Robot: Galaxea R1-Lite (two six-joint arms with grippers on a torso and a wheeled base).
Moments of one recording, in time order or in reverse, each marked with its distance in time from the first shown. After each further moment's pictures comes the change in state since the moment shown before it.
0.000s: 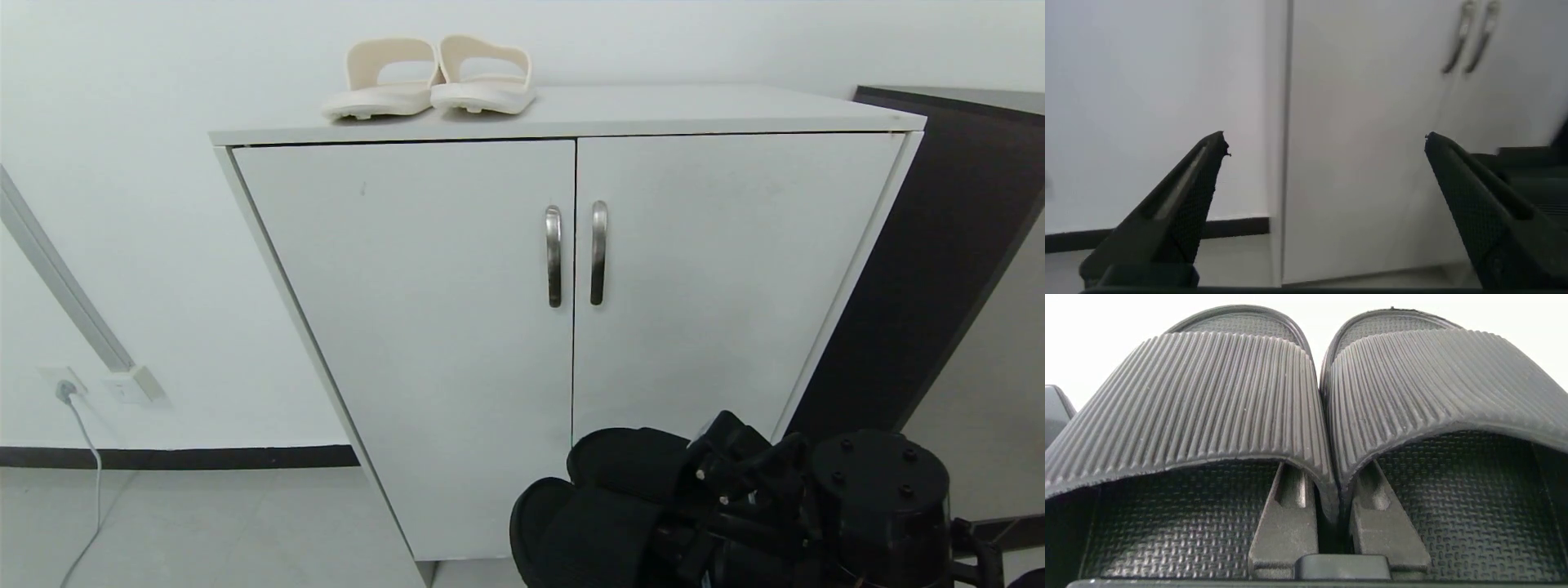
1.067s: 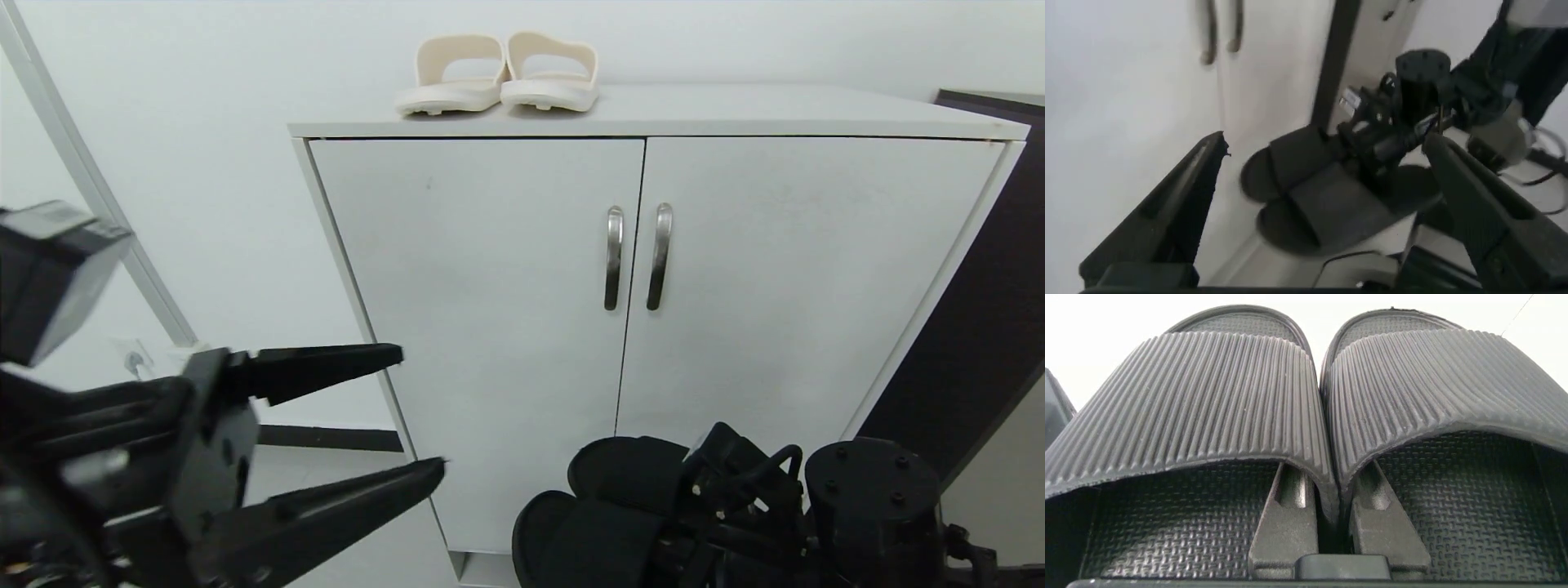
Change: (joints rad) left arm -0.506 1.004 -0.307 -0.524 -0.461 0.004; right arm 0.000 0.011 0.014 -0.001 0.009 -0.031
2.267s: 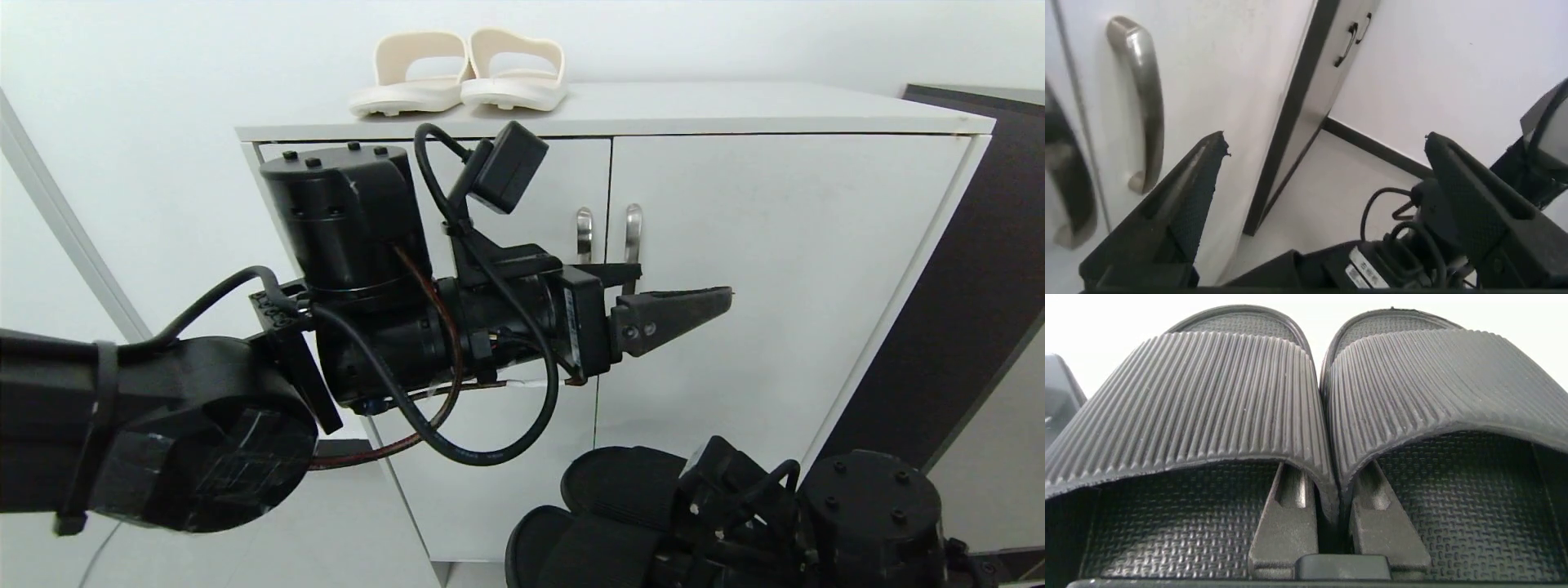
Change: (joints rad) left arm -0.236 0.557 -0.454 -0.245 0.077 -0.182; right arm 0.017 0.012 0.023 -0.035 0.015 -0.002
